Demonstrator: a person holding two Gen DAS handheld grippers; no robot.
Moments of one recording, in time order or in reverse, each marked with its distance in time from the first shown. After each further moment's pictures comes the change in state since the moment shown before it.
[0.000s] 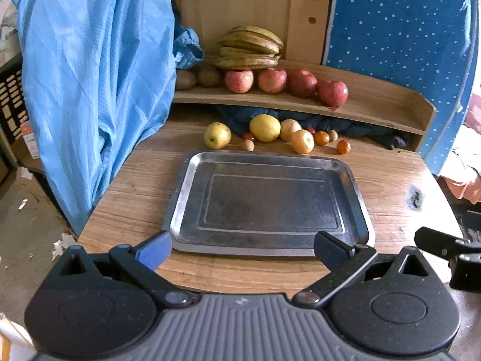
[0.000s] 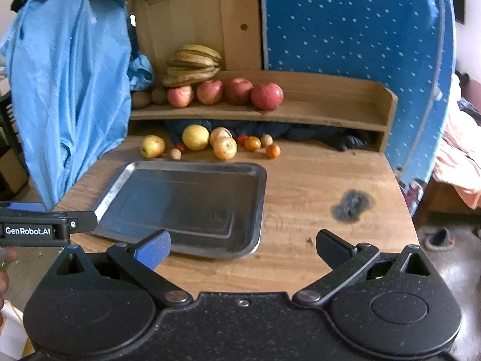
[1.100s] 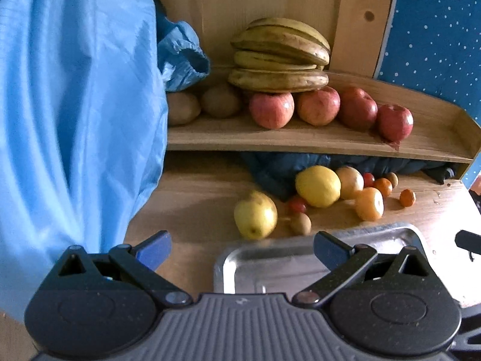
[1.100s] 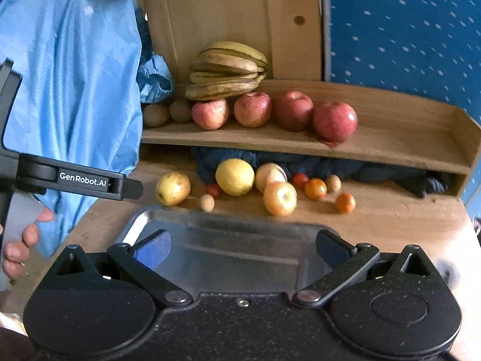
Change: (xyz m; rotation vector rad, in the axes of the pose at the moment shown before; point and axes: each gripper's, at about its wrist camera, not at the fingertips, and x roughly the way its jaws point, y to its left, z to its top) left arm 0.167 0.084 0.153 0.110 0.056 -0.103; right arm 0.153 0.074 0.090 -0.033 0.002 0.040
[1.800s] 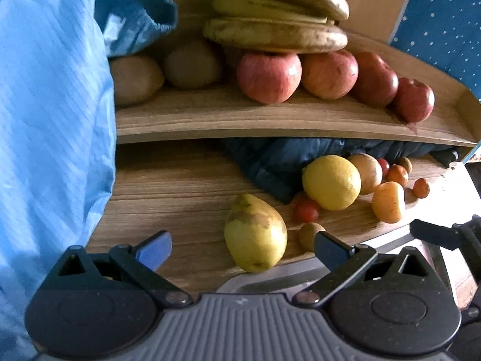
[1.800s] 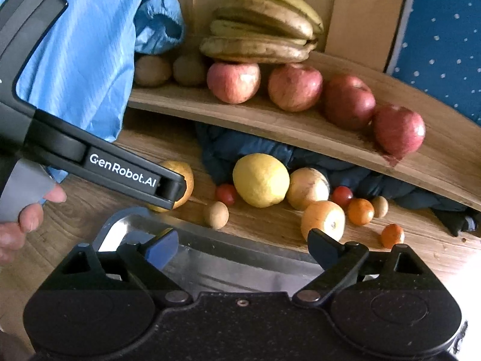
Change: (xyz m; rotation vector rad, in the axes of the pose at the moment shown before) left arm 0.094 0.016 0.031 0.047 0.175 -0.136; right arm 0.107 0.047 0.024 -0.127 0.157 -0.064
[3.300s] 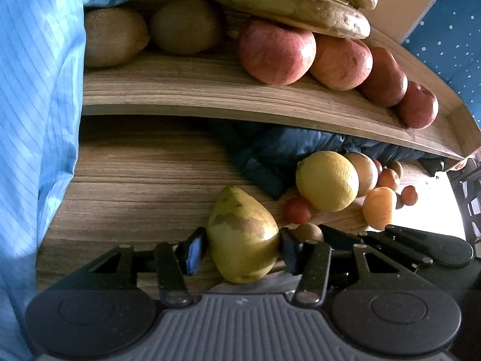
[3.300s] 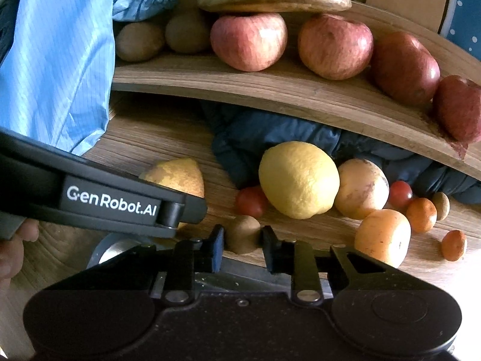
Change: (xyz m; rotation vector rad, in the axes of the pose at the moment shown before) left arm 0.036 0.015 0.011 -0.090 0.099 -0.148; right arm 0.070 0.010 0.020 0.056 0.126 0.069
